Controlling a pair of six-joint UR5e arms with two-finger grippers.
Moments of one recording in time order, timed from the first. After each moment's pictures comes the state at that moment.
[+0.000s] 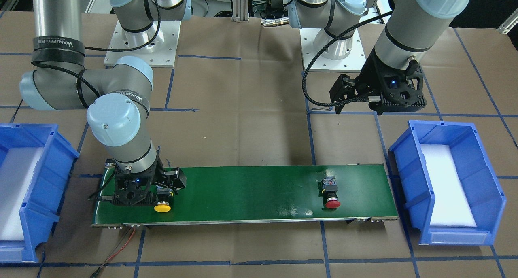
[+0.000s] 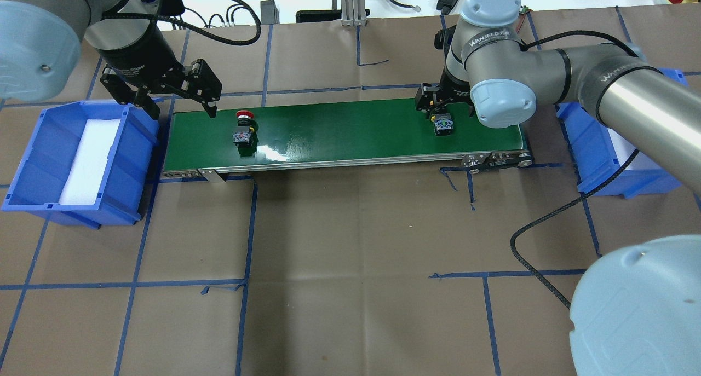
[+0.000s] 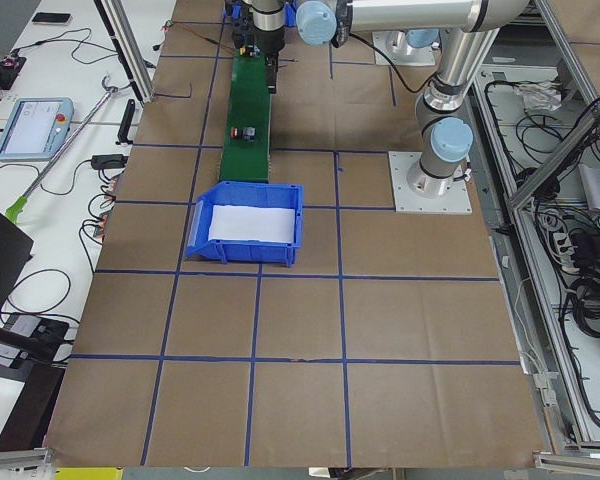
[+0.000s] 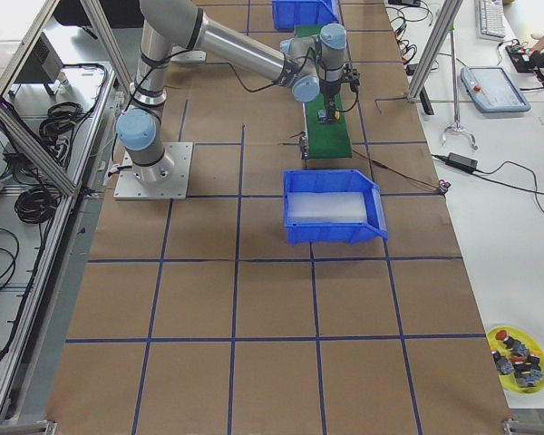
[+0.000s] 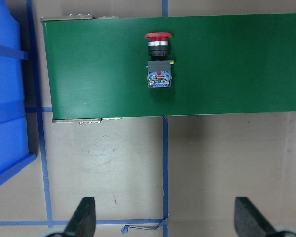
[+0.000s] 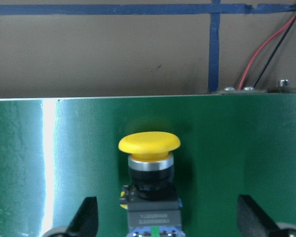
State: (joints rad) left arm -1.53 -1.64 -1.56 -1.53 1.57 0.06; right arm 1.64 -1.13 1.65 -2.19 -1.57 0.06
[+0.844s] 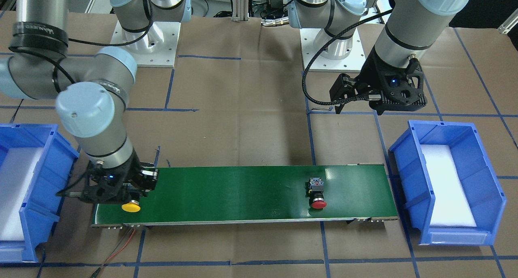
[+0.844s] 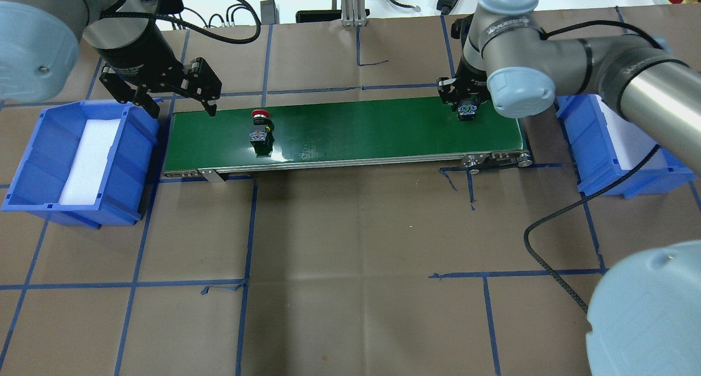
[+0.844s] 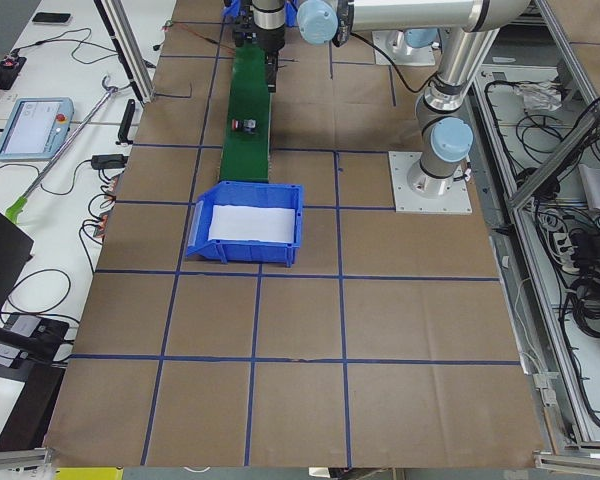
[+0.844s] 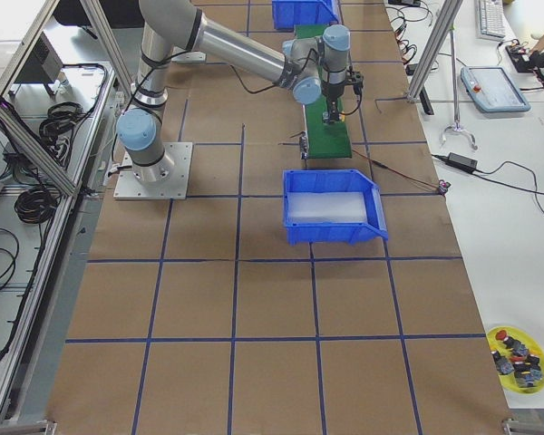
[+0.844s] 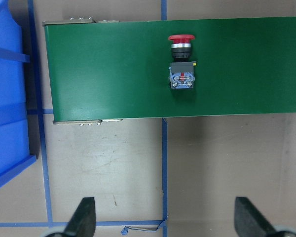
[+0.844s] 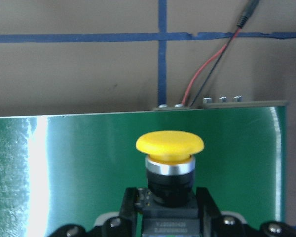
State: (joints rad) left arm -1.53 -1.63 -1.56 -1.52 1.56 0.06; right arm 1.57 -1.21 1.63 -2.13 -1.60 0.01
